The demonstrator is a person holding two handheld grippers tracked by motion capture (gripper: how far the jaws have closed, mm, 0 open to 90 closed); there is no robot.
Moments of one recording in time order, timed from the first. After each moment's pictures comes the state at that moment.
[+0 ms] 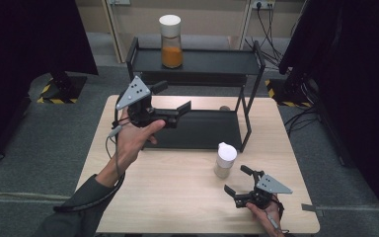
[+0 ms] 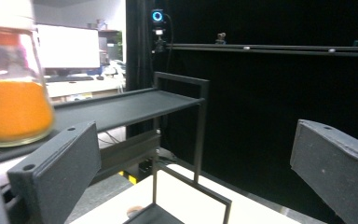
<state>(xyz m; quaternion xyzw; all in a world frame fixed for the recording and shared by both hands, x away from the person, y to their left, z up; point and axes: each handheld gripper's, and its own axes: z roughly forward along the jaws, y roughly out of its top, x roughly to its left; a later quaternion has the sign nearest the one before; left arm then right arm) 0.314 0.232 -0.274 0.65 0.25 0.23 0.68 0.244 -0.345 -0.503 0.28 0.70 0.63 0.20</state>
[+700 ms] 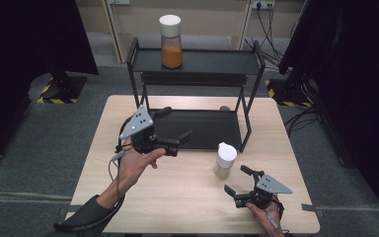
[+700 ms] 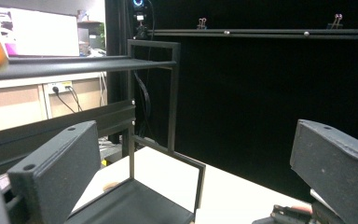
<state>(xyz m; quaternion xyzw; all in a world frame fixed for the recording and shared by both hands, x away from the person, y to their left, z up) 0.291 0.234 -0.328 0.66 0.23 0.21 0.68 0.244 -0.345 -0.503 0.28 0.70 0.63 0.20</state>
